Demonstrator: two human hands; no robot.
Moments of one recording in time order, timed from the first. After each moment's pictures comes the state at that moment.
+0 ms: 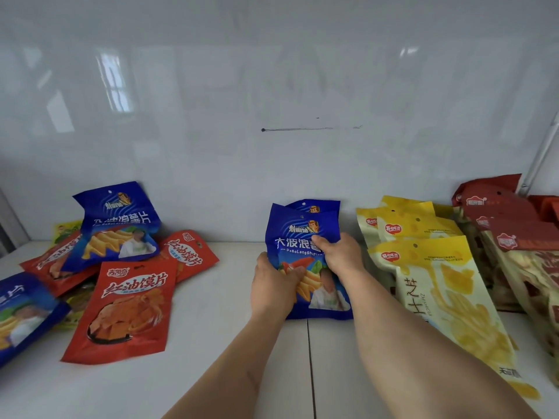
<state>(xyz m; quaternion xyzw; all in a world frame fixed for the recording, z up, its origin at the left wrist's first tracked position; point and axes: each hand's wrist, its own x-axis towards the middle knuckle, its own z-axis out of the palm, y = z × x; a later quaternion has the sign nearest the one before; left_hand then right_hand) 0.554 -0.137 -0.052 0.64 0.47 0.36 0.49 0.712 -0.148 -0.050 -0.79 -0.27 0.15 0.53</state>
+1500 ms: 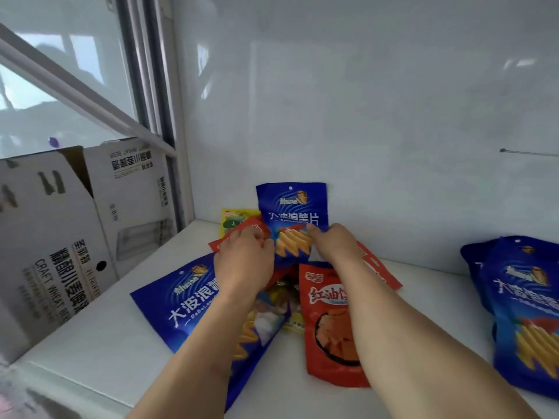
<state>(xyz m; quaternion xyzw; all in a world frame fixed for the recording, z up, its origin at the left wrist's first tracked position) 0.221 0.059 0.003 0.70 0.60 0.34 0.18 0.404 0.079 -0.001 -0.81 -0.43 0.18 0.35</state>
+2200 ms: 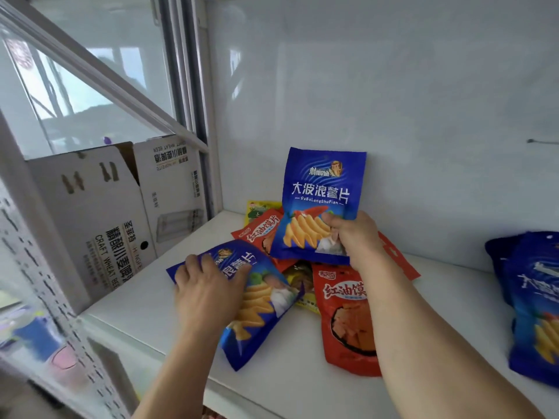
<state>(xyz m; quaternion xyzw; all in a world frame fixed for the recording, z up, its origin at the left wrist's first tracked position) 0.145 0.008 -0.039 0.63 0.74 0.24 0.08 0.391 0.047 0.006 -0.61 -0.39 0.31 0.61</state>
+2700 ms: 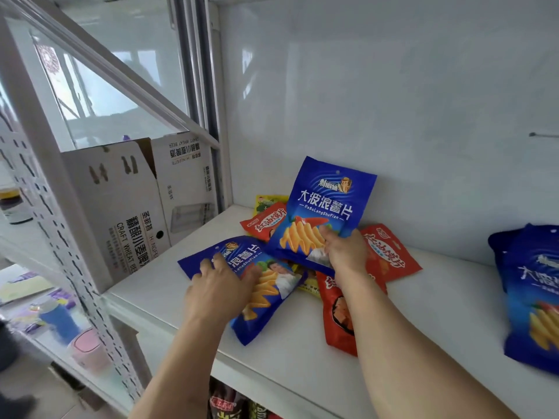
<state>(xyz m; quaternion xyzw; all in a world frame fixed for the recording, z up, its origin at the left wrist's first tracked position) 0.141 -0.011 -0.040 0.64 0.74 0.17 0.14 0.362 0.033 -0.043 -0.62 -0.36 0.26 0.65</state>
